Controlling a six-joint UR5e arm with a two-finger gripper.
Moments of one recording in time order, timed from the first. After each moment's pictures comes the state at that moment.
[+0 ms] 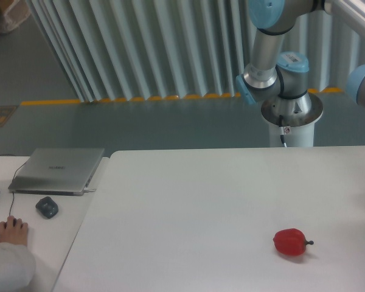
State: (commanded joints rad) arm 2.59 -2.02 -1.28 -1.38 1.56 1.70
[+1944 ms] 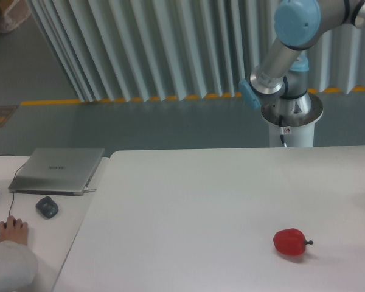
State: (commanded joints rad) arm 2.74 -2.22 -1.19 -1.09 1.48 1.72
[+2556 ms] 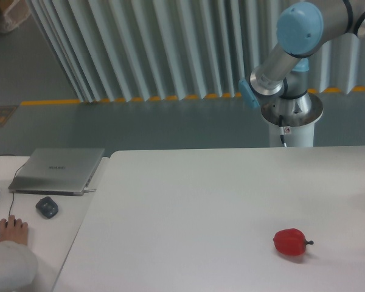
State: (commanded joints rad) arm 2.73 -2.22 -1.21 -1.09 1.53 1.73
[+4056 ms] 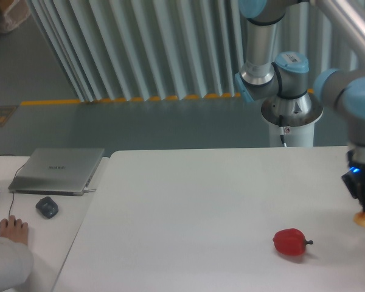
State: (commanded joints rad) arm 2.41 -1.99 -1.50 -1.12 1.87 1.26
